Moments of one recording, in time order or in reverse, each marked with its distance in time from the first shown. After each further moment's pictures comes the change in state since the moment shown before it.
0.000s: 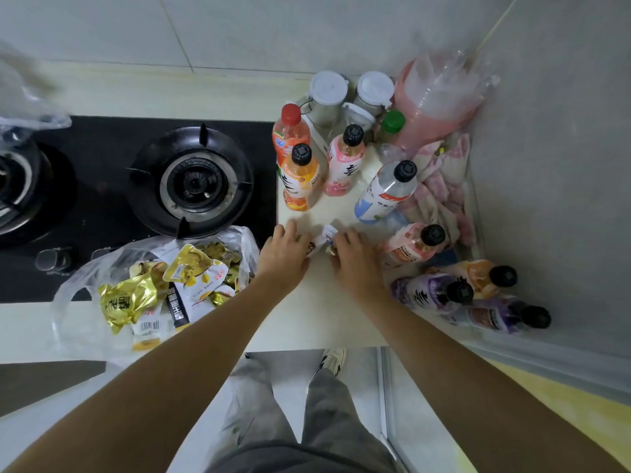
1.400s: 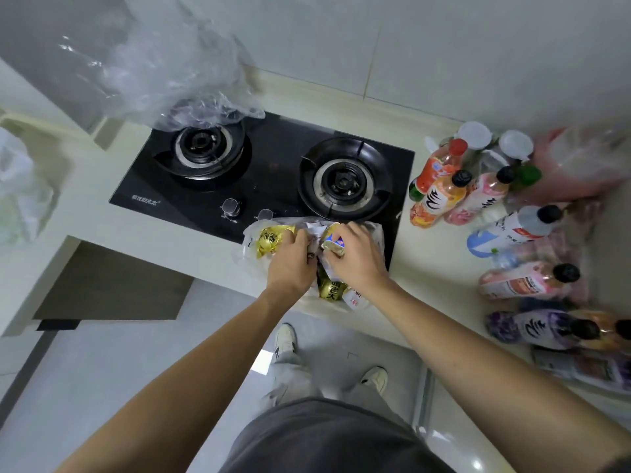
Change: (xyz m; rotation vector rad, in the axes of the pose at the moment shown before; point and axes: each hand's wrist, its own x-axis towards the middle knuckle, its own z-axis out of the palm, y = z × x) left_hand -0.177 -0.150 -0.052 -0.537 0.276 -0.530; right_hand -0.002 -0.248 -0.018 0.218 -0.094 -0.262
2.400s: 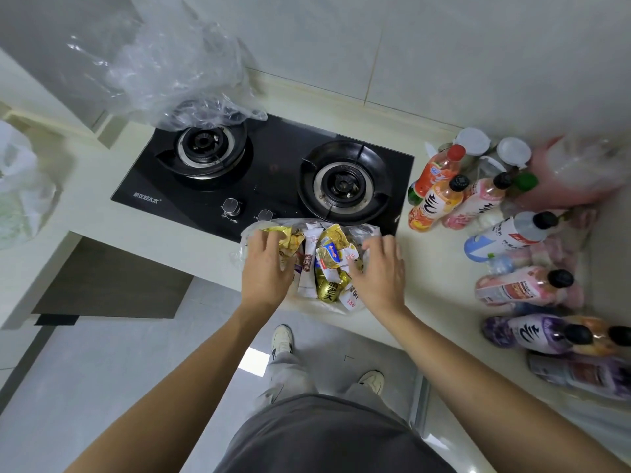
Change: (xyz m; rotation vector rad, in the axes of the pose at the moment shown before) left_hand -0.028 -0.028 -0.022 0.004 0.281 0.080; right_hand -0.039 0.028 -0.006 -0.081 0.228 0.139
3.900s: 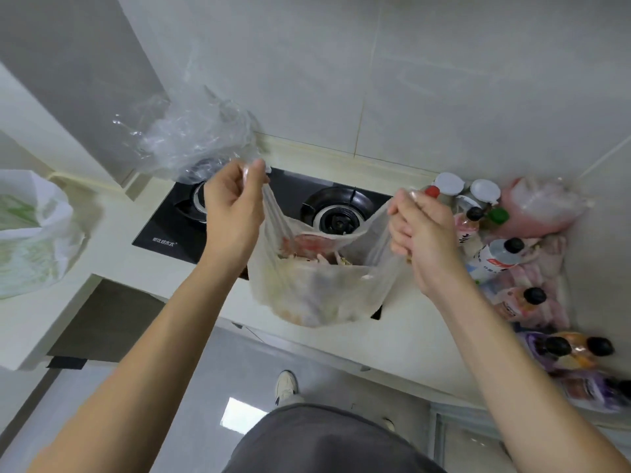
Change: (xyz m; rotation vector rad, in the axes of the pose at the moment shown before) left_hand 0.057 0.118 -0.187 -0.878 0.245 -0.001; right_hand 0.037 -0.080 -0.197 1.236 -0.070 0.146
